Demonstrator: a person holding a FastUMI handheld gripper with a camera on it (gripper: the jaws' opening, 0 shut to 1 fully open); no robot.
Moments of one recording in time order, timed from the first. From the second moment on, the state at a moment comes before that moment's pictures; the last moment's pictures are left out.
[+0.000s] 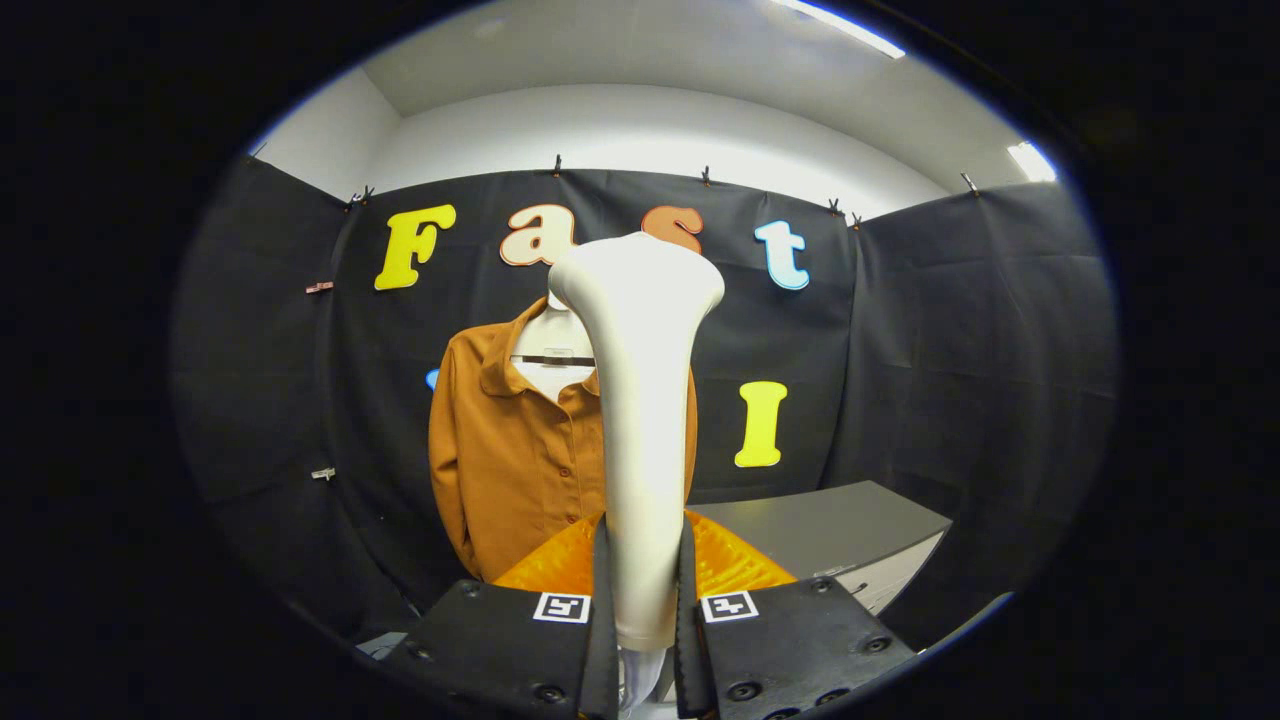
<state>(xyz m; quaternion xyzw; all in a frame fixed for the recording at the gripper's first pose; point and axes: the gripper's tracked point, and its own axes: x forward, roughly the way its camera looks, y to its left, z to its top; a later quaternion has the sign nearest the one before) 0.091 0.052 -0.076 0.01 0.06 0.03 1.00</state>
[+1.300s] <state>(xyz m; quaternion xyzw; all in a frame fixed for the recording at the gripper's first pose) 0.077 0.039 -0.052 0.02 0.04 0.02 1.00</state>
